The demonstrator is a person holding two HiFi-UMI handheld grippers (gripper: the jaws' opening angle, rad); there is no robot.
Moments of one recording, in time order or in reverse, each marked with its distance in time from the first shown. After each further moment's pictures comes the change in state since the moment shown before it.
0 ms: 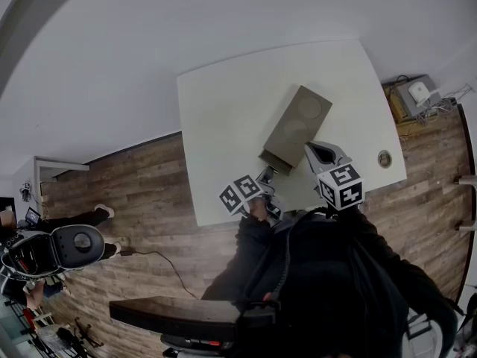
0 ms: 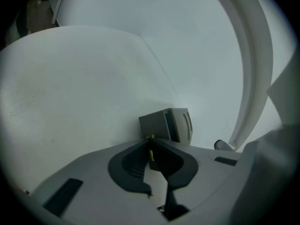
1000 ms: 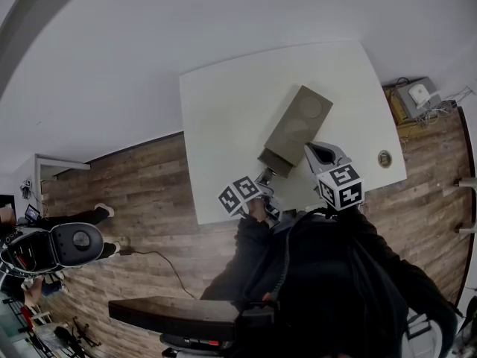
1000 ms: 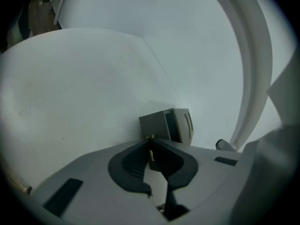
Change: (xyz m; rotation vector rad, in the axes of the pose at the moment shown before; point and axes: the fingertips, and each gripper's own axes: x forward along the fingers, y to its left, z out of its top) left arm -0.010 0.009 -0.003 -0.003 -0.010 0.011; right arm -0.004 0.009 -0.001 -0.009 -0.006 0.006
